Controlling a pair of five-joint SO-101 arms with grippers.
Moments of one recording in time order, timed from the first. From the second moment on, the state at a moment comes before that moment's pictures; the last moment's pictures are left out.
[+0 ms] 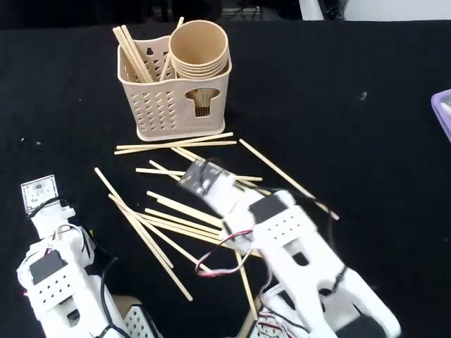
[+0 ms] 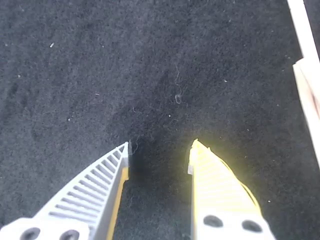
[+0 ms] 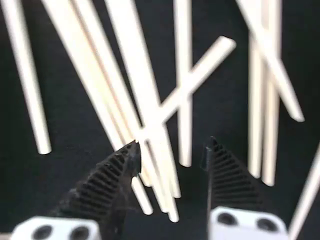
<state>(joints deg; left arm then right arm) -41.0 -74.9 89.5 53.8 -16.5 -29.7 -34.7 62.5 61.0 26.9</state>
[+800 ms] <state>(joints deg) -41.0 -74.9 89.5 53.8 -16.5 -22.3 -33.5 55.1 59.6 29.8</state>
